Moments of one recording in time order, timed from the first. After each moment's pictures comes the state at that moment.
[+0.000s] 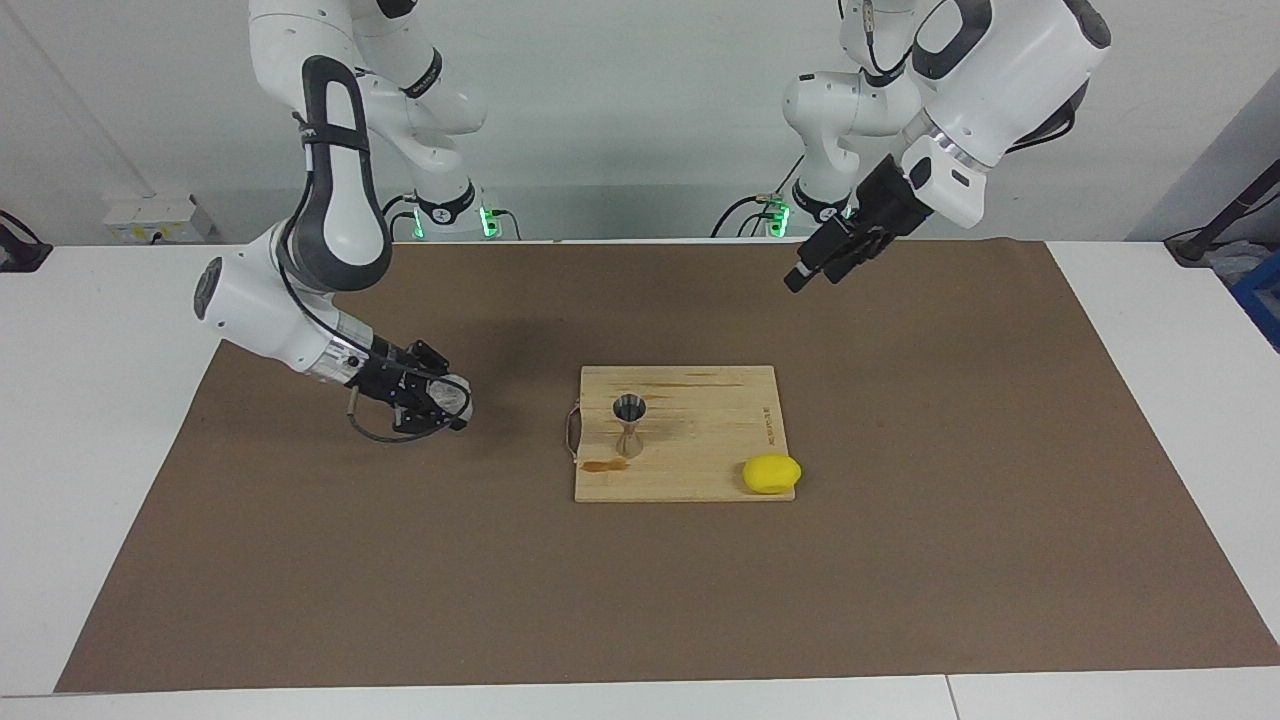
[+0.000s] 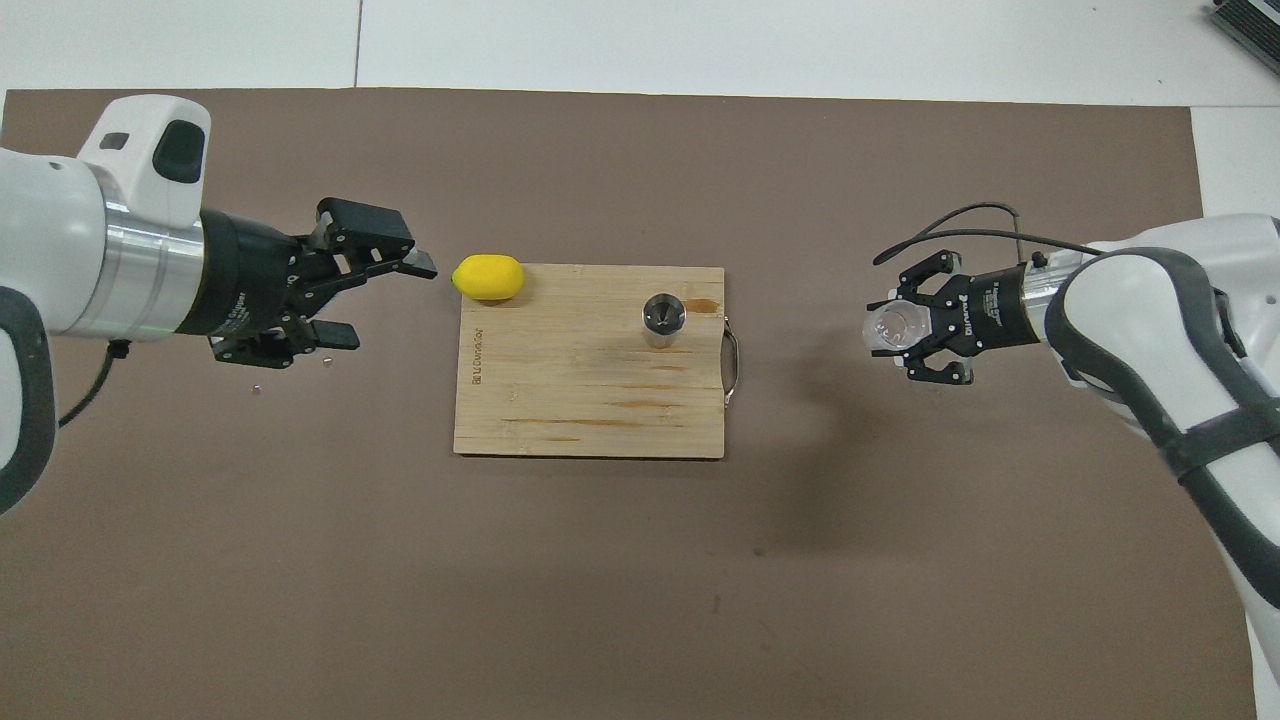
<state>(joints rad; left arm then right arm) -0.17 -0.03 -0.08 -1.71 -0.43 1.84 -0.56 -0.08 0.24 0.10 -1.94 0.72 2.06 1.16</state>
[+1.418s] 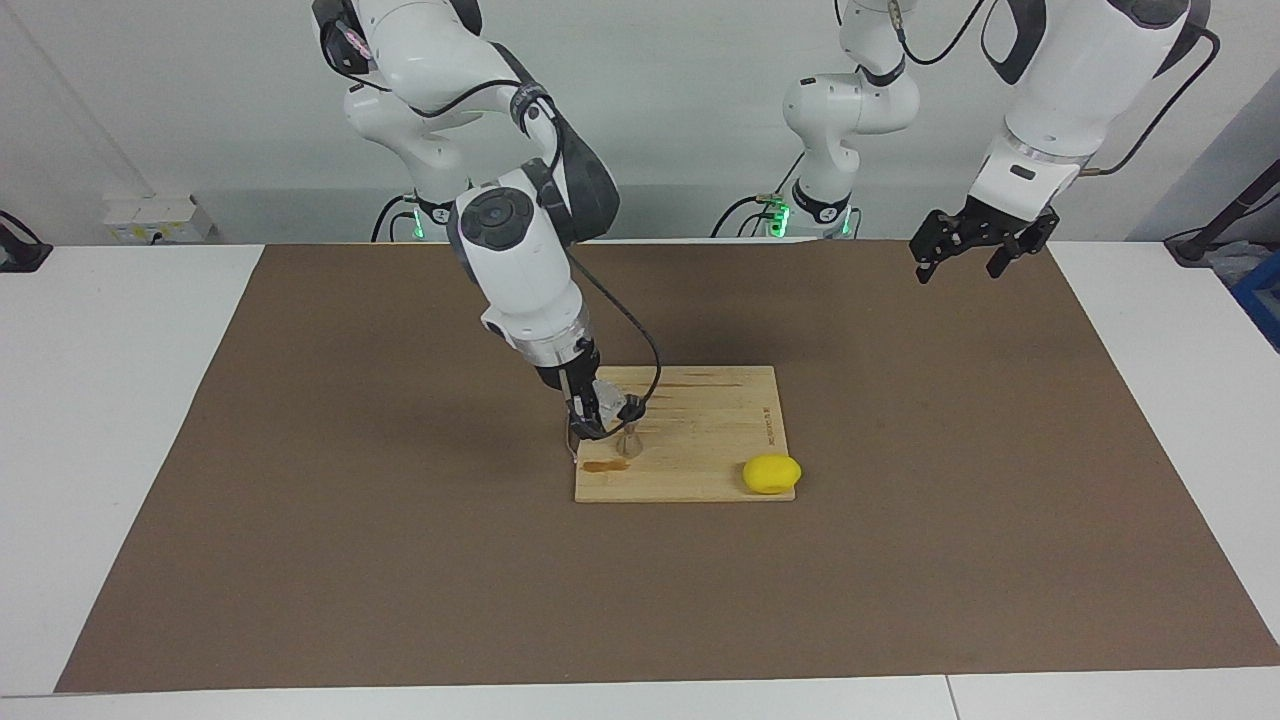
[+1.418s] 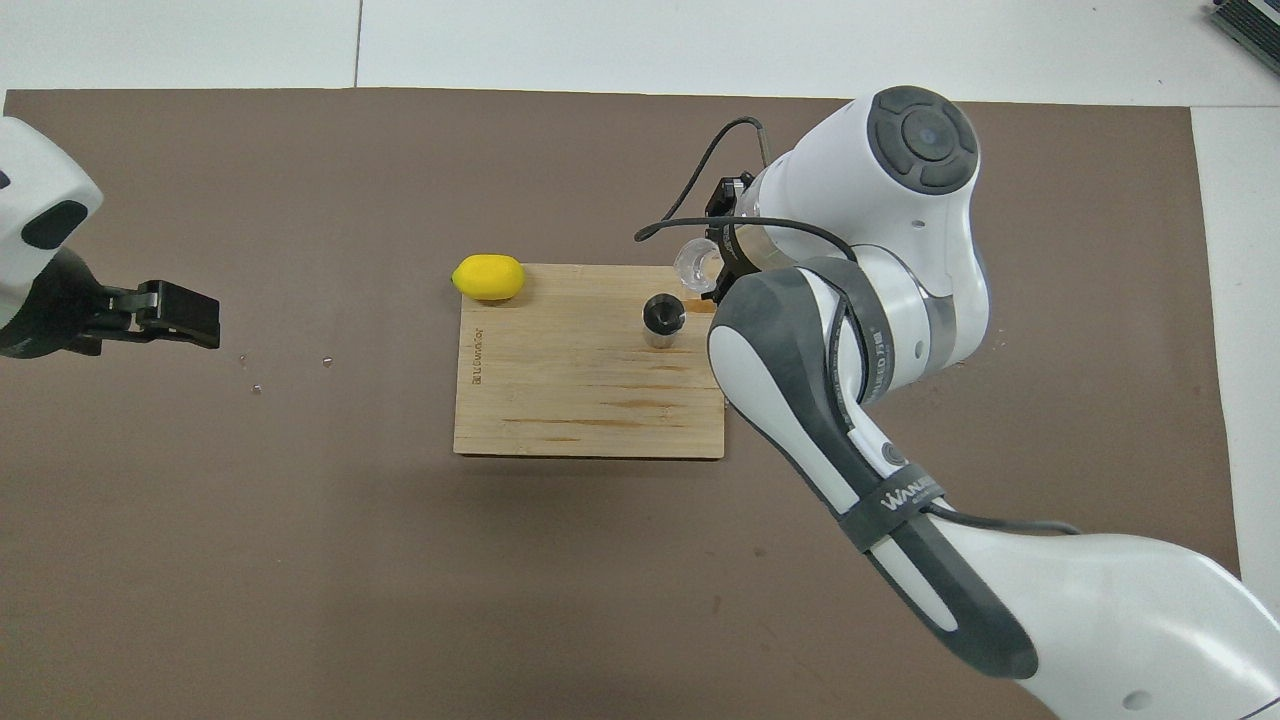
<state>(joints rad) -0.04 -0.04 -0.08 -1.64 0.01 1.59 -0.13 0.34 0.44 0.10 -1.46 0.09 2.04 1.82</state>
